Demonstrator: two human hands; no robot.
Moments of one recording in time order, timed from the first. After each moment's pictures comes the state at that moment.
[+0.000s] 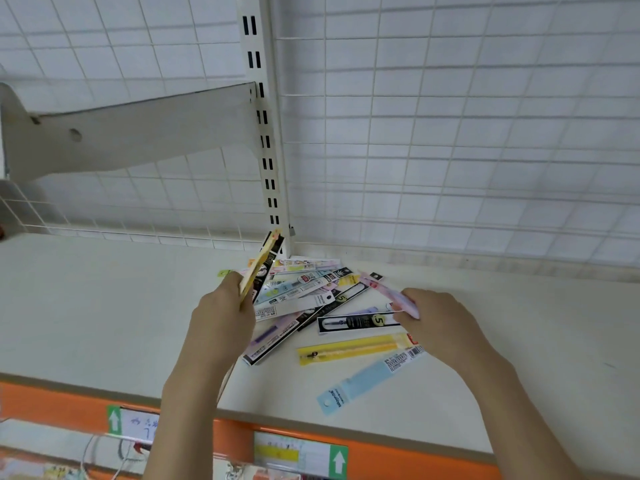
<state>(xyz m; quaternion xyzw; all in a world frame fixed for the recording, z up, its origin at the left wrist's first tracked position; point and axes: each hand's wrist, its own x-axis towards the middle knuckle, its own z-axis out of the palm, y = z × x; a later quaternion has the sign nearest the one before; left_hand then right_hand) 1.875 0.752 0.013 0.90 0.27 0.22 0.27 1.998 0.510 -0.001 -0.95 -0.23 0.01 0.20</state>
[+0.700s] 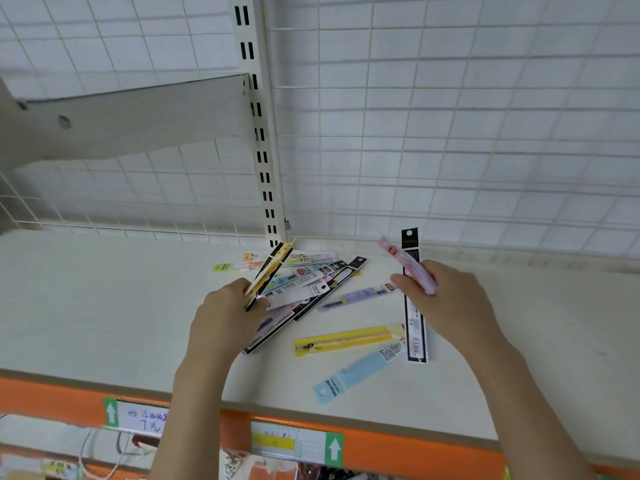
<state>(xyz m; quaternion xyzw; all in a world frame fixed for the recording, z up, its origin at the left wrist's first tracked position) 1.884 0.750 -0.001 0.91 0.30 0.17 0.24 1.992 0.502 0.016 -0.92 -0.18 -0.10 0.33</state>
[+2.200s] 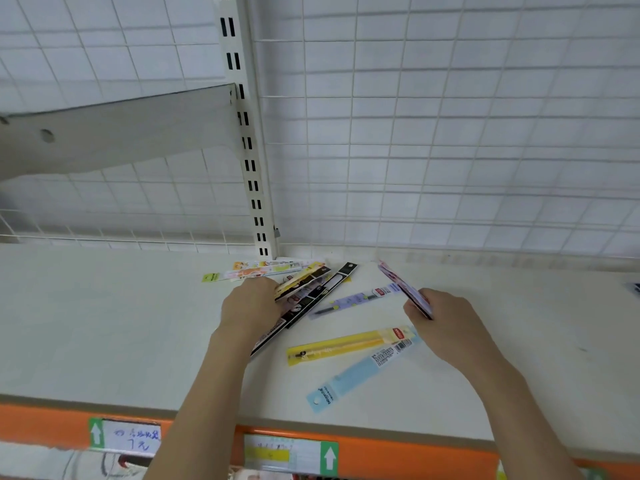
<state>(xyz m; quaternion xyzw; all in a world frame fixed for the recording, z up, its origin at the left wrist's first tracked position) 1.937 0.744 -0.001 0.97 0.22 0.02 0.13 1.985 0.489 0.002 -0.95 -0.13 -0.01 0.27</state>
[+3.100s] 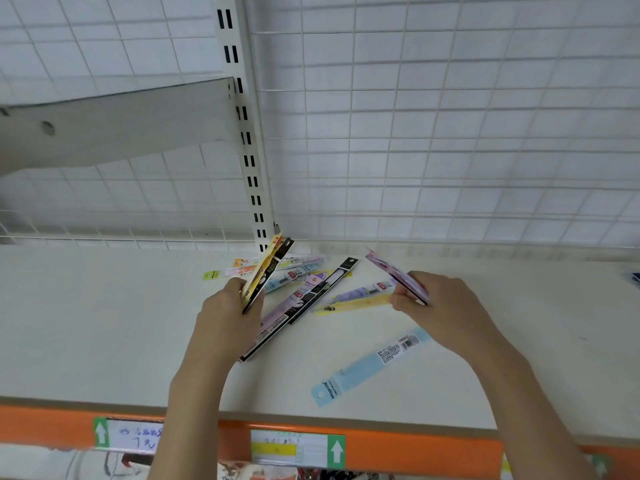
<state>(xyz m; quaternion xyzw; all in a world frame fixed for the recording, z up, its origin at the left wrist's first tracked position) 1.890 0.750 -0.003 0.91 0.25 0.19 0.28 1.974 0.497 0.023 -0.93 -0.21 -0.03 0.31</state>
